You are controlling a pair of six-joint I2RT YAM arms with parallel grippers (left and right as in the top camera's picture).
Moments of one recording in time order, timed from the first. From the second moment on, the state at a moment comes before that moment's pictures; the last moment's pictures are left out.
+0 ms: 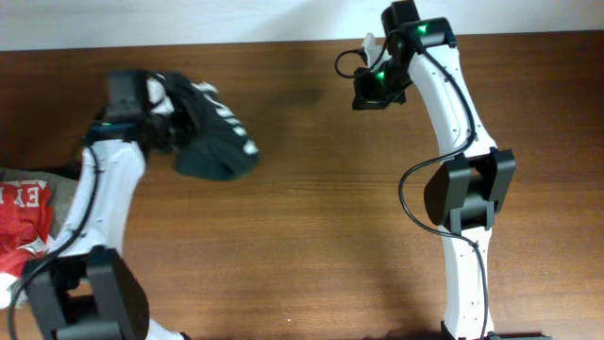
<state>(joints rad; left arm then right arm) 0.09 1.73 1.38 -0.61 0.36 -0.41 0.17 2.44 2.47 -1.41 -0.42 0.08</state>
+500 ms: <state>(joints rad) 0.78 1.71 1.56 -0.87 0.40 -0.36 0.29 2.44 2.47 -1.42 -0.44 0.08</state>
